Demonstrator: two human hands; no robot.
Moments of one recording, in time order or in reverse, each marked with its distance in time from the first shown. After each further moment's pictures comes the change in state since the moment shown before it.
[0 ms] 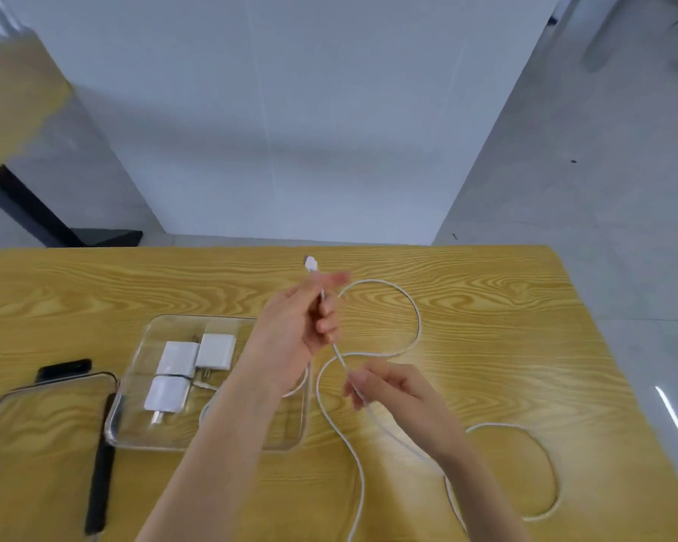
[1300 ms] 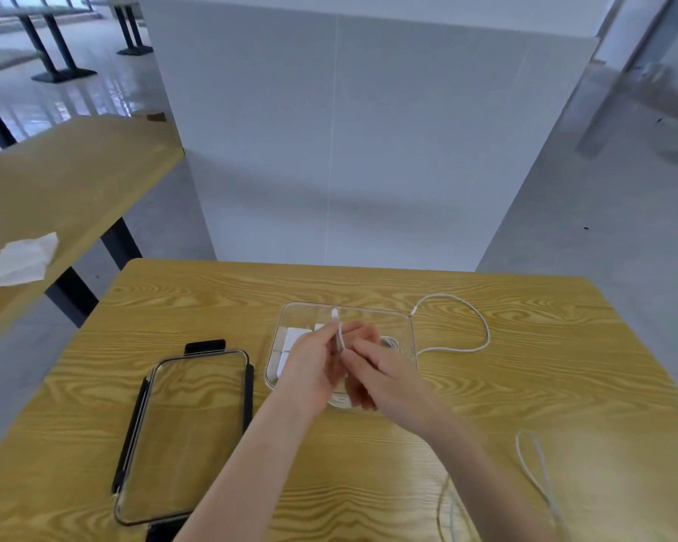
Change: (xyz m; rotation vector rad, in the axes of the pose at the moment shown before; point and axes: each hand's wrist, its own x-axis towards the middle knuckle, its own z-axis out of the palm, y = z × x) left_hand -0.132 0.013 -0.142 -0.109 0.097 -0.026; right_hand -0.012 -0.048 0.198 -0.316 0.004 -0.106
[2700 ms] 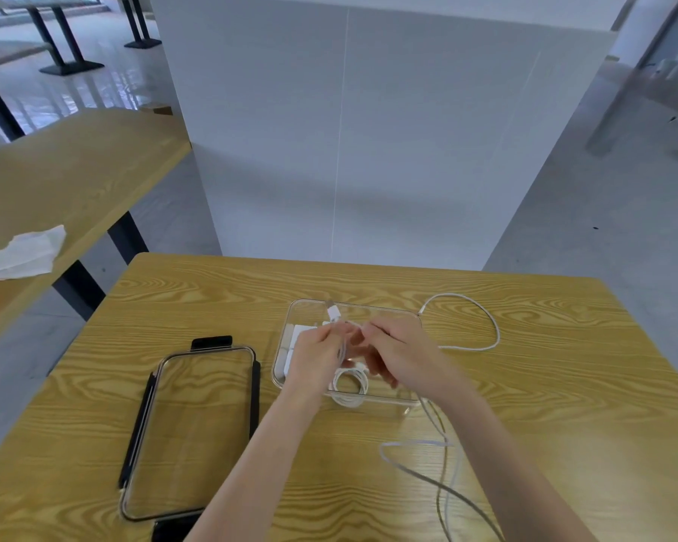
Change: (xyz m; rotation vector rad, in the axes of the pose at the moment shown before) left_hand 0.008 -0.004 -0.014 0.597 0.124 0.197; right_hand 0.023 -0.014 -0.016 -0.129 0.049 0.112
